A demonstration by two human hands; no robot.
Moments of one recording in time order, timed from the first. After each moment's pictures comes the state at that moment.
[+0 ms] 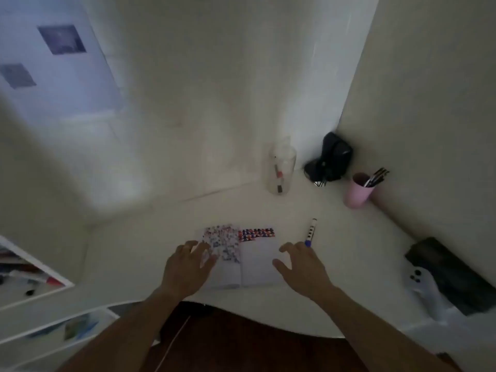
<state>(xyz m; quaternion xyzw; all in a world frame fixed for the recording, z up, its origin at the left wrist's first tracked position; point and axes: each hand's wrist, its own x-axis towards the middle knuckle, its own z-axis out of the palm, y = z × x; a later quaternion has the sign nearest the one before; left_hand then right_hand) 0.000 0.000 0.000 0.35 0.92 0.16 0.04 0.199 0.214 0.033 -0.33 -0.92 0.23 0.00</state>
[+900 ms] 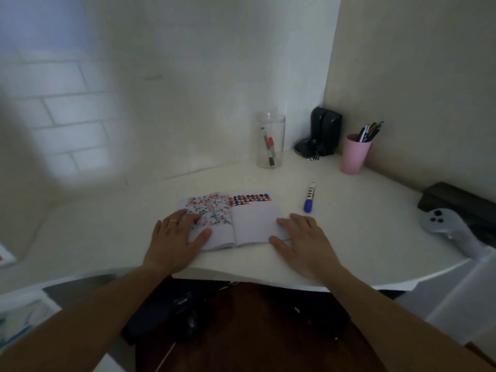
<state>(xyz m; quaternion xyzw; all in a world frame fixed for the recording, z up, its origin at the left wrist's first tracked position) -0.022 0.002 -0.127 0.40 0.90 0.19 -0.06 0.217 0.211 -0.110 -0.30 -0.94 0.10 0.11</state>
